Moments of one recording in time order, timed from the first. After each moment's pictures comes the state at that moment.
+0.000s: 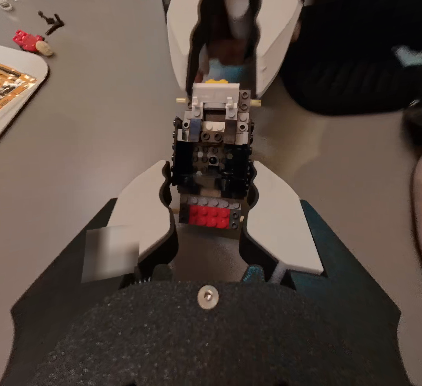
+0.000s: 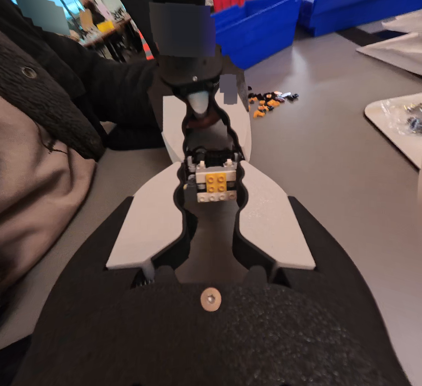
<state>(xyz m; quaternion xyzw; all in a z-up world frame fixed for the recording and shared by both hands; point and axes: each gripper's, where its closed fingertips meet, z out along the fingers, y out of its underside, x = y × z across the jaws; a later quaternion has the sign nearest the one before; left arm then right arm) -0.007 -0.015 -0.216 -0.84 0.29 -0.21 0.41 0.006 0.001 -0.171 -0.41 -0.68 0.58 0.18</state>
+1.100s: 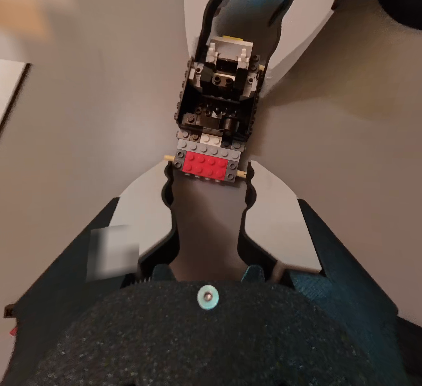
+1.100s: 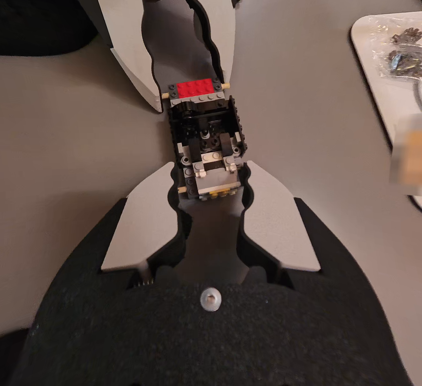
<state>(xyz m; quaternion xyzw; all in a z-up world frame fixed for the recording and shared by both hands) -0.060 -0.022 -0.253 -0.89 0.31 -0.11 0.32 -0.015 0.020 -0.241 -0.47 -0.79 0.33 0.22</state>
